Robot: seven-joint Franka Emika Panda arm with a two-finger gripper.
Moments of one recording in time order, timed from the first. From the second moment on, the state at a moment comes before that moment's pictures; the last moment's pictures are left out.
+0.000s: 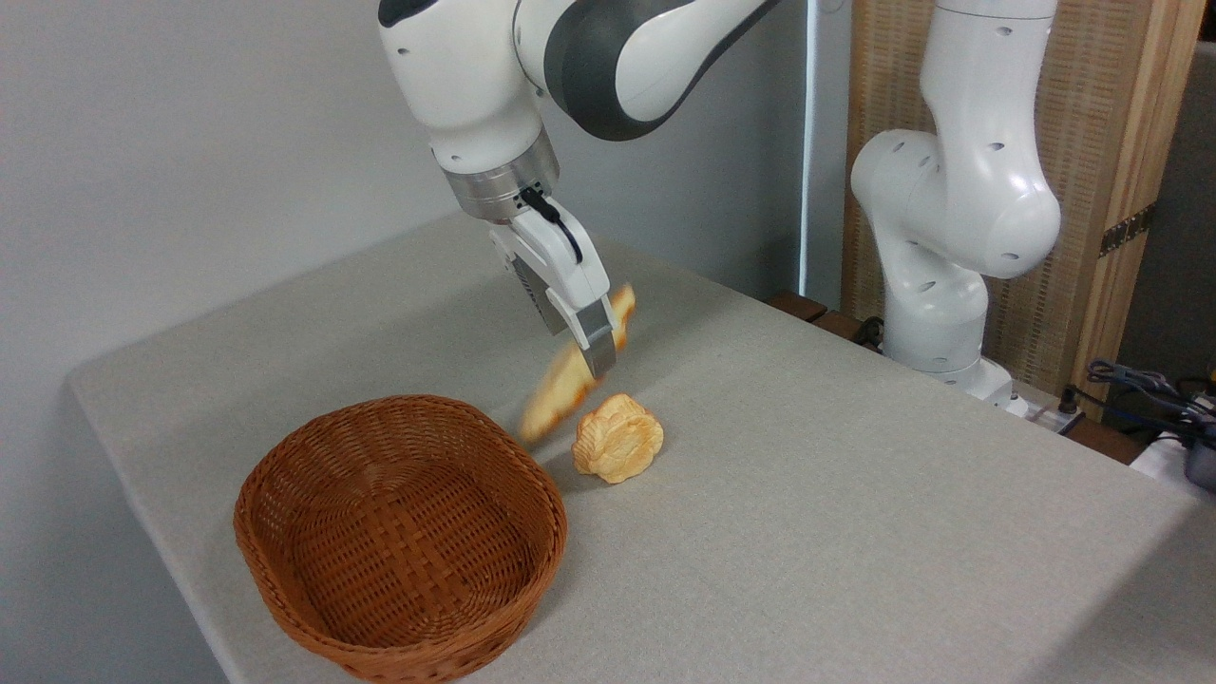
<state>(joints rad) -0.27 -0.16 0.07 -2.07 -0.15 1.66 0.76</state>
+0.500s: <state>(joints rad) -0.26 -0.16 0.09 -2.01 -0.12 1.80 0.76</state>
